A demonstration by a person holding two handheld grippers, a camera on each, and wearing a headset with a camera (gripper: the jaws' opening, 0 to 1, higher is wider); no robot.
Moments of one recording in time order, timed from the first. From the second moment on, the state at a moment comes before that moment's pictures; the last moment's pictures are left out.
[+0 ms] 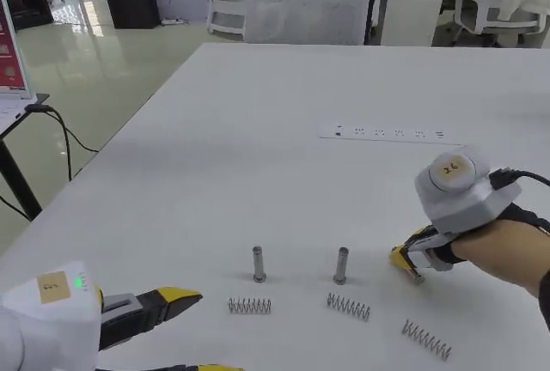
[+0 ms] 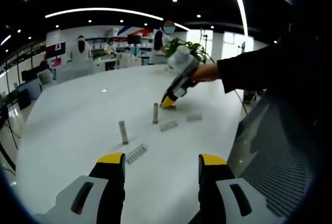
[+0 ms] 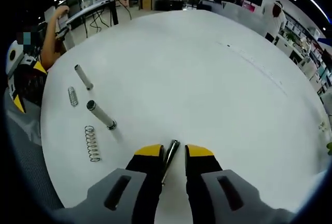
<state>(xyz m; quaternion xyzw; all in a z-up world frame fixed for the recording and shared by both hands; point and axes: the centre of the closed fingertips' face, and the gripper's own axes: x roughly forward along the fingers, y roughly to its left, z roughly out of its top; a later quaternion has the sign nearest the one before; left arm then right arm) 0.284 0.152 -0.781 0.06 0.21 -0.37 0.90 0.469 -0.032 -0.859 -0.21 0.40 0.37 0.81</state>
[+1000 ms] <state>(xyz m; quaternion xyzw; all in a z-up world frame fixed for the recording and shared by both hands) 0.287 0.154 -0.781 0.06 0.21 -0.36 0.91 0.468 -0.027 -0.855 -0.18 0.43 0.34 0.82</state>
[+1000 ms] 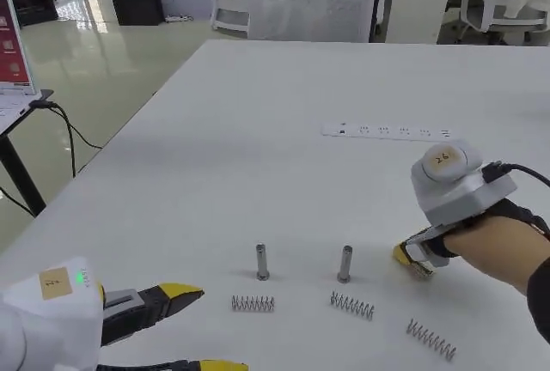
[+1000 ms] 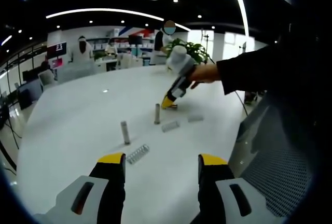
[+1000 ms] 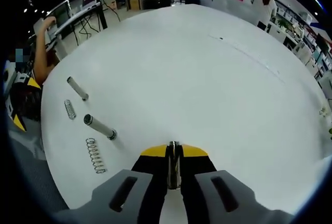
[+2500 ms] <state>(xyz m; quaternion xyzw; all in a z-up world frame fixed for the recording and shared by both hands) 0.280 0.152 -0.765 0.07 0.20 -0.36 0.91 0.436 -0.047 -0.819 -0.17 0.38 0.35 0.84</state>
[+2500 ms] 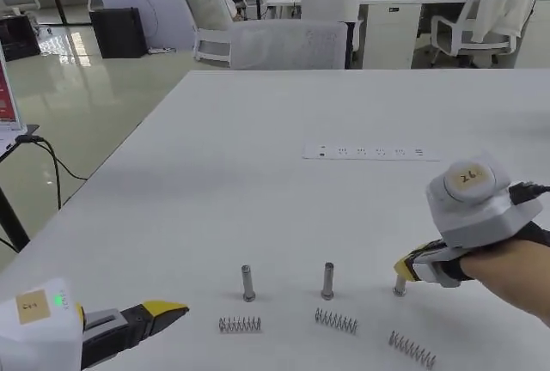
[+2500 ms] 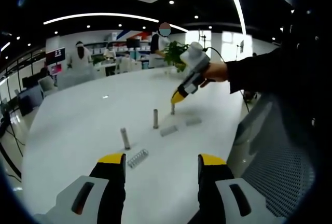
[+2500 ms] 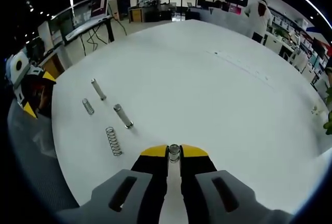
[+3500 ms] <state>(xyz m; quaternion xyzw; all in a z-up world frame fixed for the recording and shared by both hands) 0.282 0.152 -0.765 0.07 0.19 -0.36 0.91 0.436 -0.049 -0.817 -0.18 0.36 0.36 0.84</state>
